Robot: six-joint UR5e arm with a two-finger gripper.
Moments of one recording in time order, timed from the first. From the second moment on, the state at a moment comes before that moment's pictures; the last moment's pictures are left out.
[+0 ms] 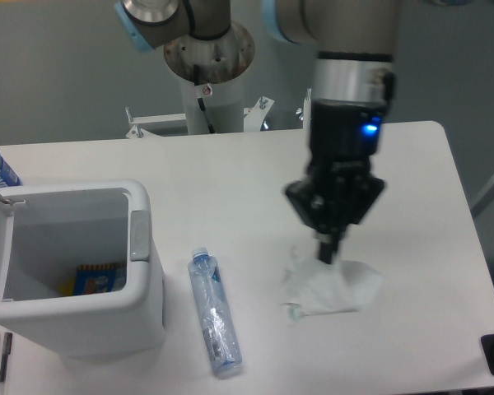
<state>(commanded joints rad) 2.42 -1.77 -1.36 -0.87 1.10 -0.17</state>
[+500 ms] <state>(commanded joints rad) 2.23 -1.70 -1.42 -0.88 1.08 -0.17</state>
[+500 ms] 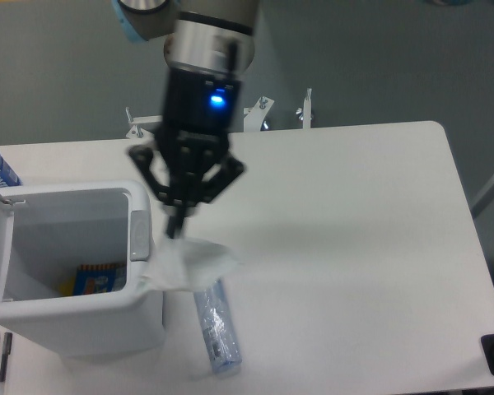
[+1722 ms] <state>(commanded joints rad) 2.31 -1.74 -1.44 -0.86 1.08 -0.10</state>
